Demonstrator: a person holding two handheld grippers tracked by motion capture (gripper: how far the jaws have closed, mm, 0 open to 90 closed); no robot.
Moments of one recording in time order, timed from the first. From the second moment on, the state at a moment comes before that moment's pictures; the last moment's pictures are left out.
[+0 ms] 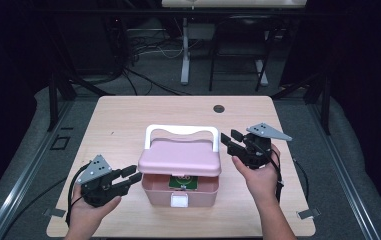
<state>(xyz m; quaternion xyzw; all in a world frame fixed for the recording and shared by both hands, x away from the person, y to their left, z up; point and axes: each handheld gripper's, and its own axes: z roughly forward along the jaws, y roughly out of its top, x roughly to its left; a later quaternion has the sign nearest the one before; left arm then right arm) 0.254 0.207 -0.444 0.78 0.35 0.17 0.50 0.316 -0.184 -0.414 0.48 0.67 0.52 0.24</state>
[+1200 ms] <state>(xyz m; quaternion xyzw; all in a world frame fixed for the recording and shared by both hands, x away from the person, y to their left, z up) 0.245 0.208 -0.478 0.79 0.35 0.16 0.47 0.318 -0.183 -0.418 0.48 0.67 0.52 0.23</state>
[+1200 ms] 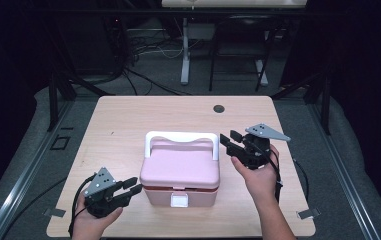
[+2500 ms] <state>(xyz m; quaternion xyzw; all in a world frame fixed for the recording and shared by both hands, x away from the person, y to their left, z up) 0.254 0.225 -0.498 0.77 0.40 0.16 0.47 0.318 -0.186 -0.419 0.48 0.67 0.52 0.24</state>
